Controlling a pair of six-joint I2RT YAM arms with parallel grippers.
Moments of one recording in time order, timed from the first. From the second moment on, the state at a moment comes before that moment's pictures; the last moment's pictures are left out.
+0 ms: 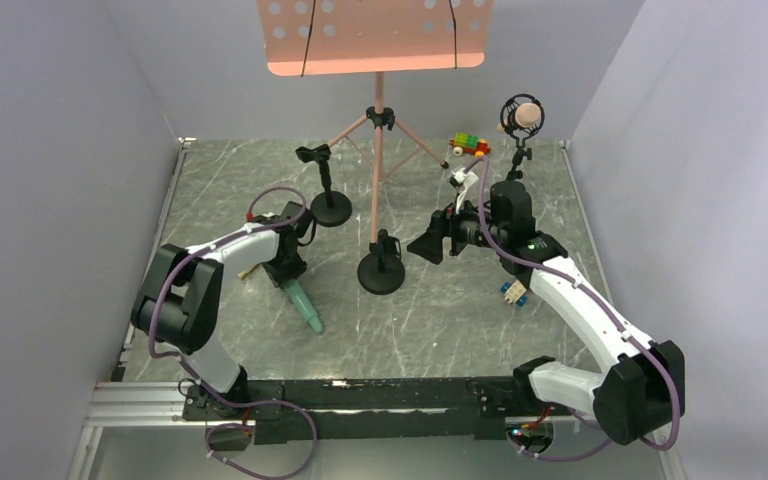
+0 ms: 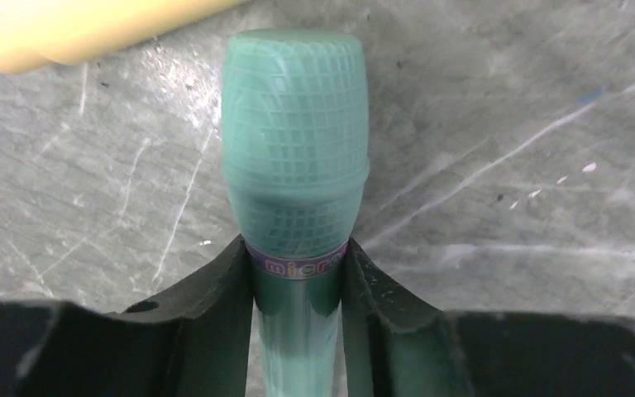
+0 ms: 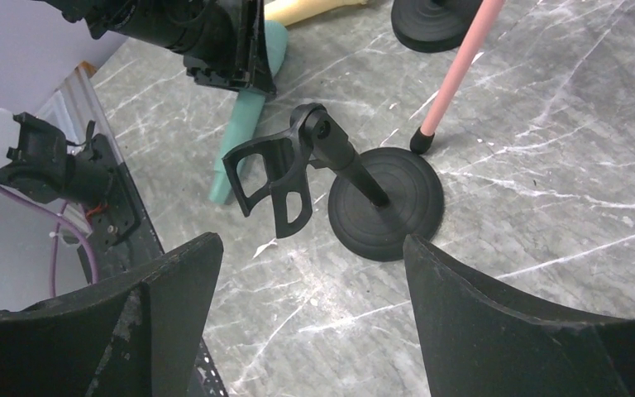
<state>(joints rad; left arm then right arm) -0.39 1.65 0.97 -0.68 -0.35 -0.99 0.37 1.15 0.88 -0.18 -0.67 0.13</state>
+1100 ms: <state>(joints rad) -0.87 1.43 1.50 -0.34 -0.67 -0.45 0.32 1.10 0.83 -0.14 -0.72 0.17</state>
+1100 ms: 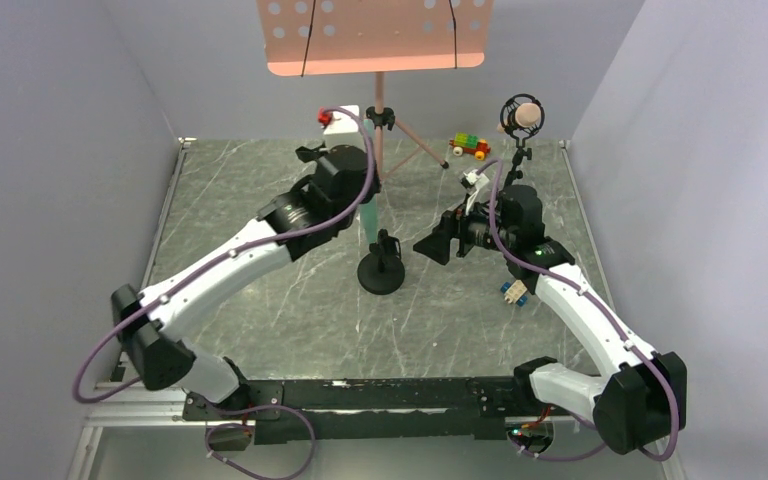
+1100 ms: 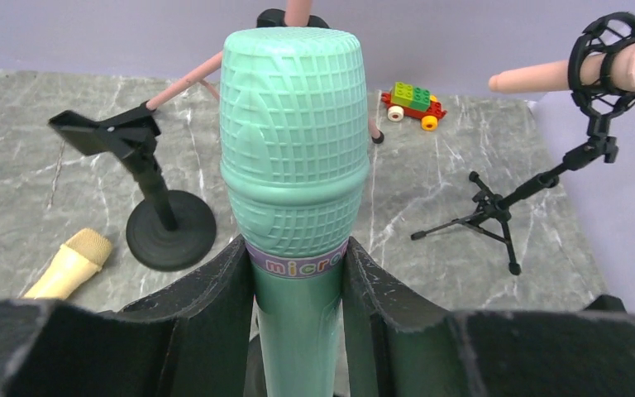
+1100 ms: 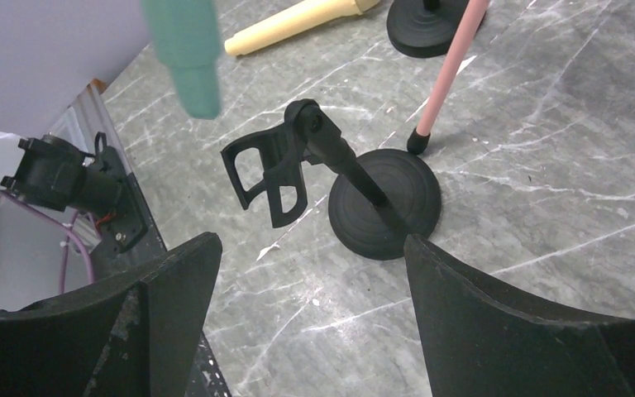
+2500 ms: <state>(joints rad) -0.92 1.46 1.32 -0.11 -0.69 -0.49 0.29 1.09 0.81 -0.10 -0.75 0.21</state>
